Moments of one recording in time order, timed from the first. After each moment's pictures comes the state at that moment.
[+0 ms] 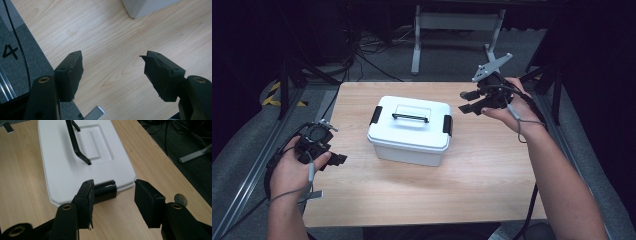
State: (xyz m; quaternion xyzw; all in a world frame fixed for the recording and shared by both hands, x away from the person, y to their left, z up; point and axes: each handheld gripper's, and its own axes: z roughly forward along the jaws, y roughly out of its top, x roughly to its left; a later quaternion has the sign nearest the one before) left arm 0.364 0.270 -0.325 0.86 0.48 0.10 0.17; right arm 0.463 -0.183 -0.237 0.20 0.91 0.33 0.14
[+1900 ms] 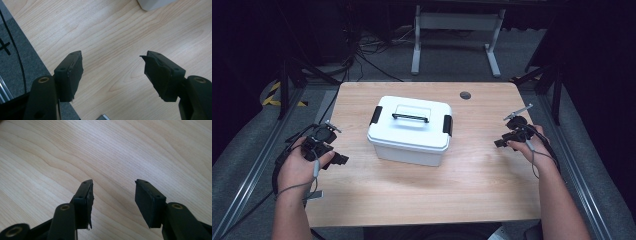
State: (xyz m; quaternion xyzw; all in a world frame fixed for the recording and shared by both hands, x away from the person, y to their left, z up) left arm 0.387 0.275 -0.361 0.86 0.49 0.07 0.15; right arm 0.484 -0.311 -0.419 0.43 0.87 0.22 0.08
